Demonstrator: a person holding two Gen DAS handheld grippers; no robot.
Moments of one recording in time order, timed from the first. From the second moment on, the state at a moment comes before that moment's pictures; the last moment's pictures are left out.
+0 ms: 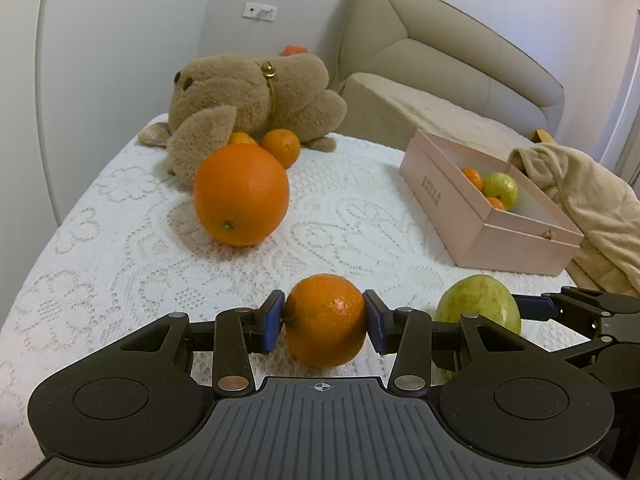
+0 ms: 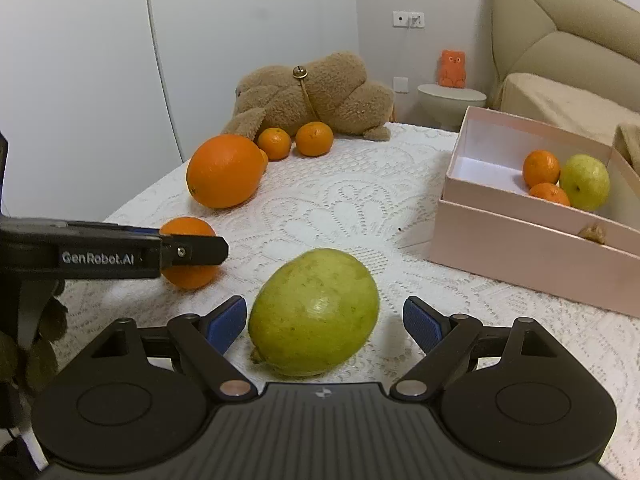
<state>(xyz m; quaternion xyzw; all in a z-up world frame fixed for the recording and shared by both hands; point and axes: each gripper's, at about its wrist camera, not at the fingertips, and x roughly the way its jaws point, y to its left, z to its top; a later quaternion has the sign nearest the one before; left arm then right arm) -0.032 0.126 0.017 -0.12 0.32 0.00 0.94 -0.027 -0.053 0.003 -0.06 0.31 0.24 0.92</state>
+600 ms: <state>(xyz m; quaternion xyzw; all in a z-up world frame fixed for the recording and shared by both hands) -0.032 0.124 0.017 -0.12 0.32 0.00 0.94 -0.014 -0.046 0.002 -0.04 0.33 0.24 0.91</state>
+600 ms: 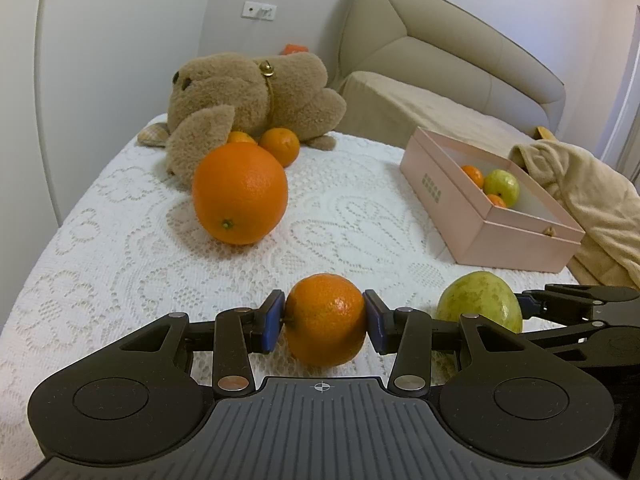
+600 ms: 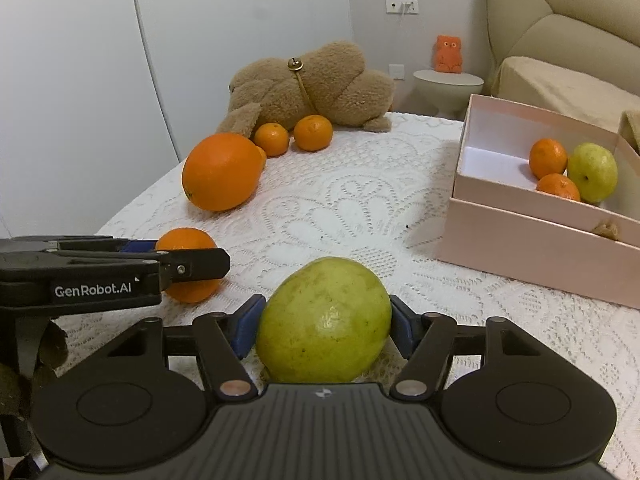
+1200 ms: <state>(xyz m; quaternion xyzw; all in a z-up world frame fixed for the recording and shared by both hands) 0.082 0.084 0.258 -0.06 0.09 -0.06 0.99 0.038 -0.113 0.297 -0.03 0.06 0.11 0.99</state>
